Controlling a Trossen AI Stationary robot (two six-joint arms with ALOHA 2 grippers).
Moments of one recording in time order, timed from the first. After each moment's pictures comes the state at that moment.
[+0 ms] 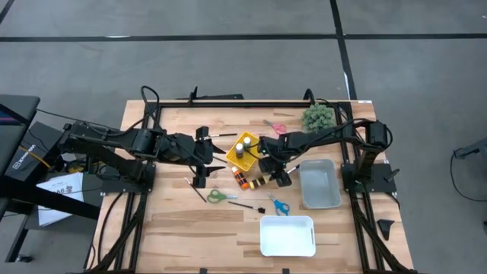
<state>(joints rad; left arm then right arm) -0.19 1.23 1.26 -0.61 -0.29 0.09 -0.16 1.82 1.06 -0.52 -0.35 -0.45</state>
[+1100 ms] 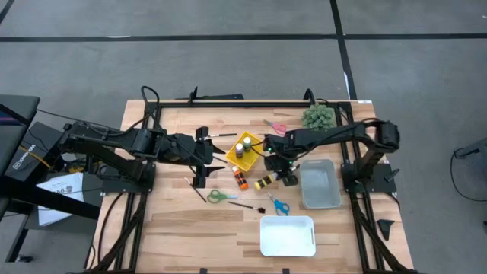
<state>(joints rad) -0.19 1.23 1.26 -0.61 -0.29 0.09 -0.14 1.68 1.05 -0.67 -0.37 -0.38</state>
